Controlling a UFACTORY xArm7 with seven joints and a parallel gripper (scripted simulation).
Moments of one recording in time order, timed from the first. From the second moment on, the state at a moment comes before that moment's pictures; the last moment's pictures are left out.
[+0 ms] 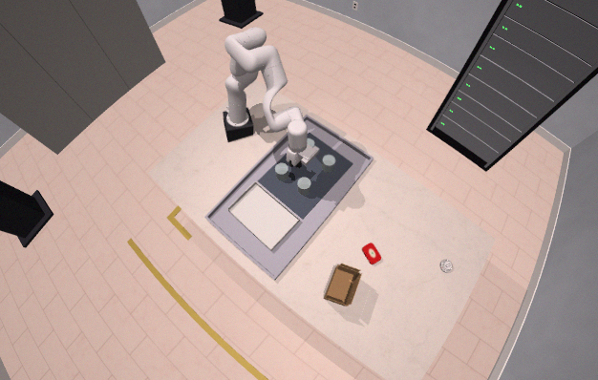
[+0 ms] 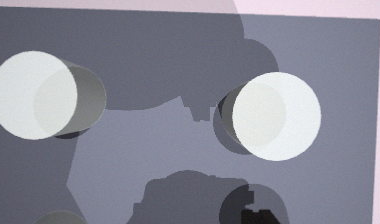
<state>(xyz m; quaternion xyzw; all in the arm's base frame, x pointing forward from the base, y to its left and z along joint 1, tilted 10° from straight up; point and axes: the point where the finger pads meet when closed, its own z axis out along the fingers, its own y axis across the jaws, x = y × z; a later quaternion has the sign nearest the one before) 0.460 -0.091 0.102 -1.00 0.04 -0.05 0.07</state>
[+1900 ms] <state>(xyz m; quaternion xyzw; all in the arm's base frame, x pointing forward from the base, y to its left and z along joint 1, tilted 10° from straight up) 0.472 -0.110 0.022 -1.00 0.03 -0.05 0.07</state>
